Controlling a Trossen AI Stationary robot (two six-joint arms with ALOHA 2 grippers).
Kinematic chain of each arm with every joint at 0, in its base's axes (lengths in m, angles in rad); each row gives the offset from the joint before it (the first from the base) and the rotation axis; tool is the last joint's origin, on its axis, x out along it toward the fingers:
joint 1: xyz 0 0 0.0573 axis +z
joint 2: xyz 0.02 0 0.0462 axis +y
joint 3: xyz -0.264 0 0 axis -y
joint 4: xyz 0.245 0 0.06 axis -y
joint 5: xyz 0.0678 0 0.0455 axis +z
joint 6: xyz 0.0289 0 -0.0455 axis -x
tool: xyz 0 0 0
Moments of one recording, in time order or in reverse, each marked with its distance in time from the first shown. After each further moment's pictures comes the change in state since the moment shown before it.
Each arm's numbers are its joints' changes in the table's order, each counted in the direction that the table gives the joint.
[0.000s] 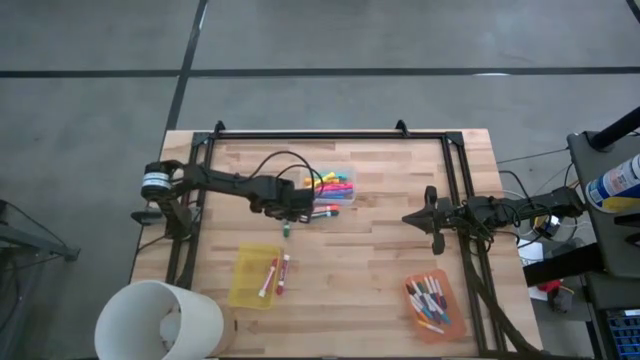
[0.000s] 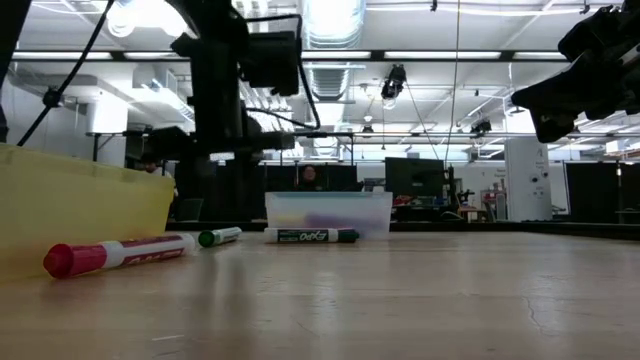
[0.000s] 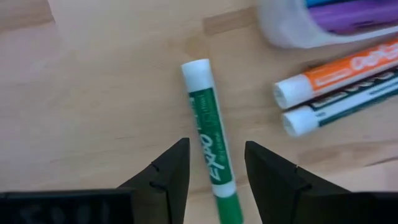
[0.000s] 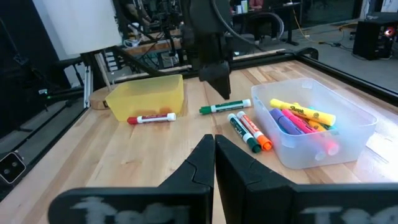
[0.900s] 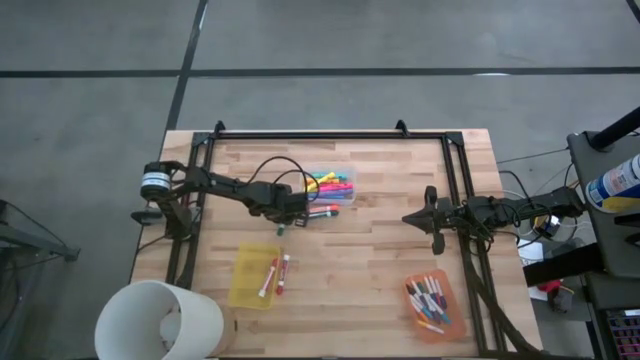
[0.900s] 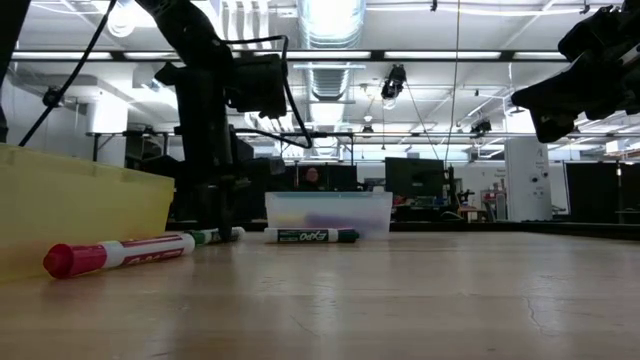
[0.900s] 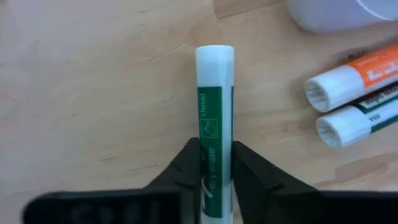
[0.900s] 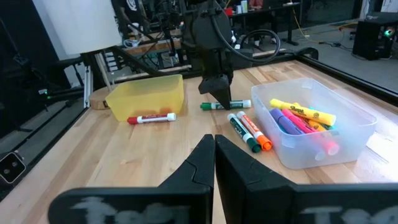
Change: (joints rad) left arm 0.002 0.000 -0.172 0.224 -0.011 -0.038; right arm 0.000 0.000 0.000 0.000 0.000 0.000
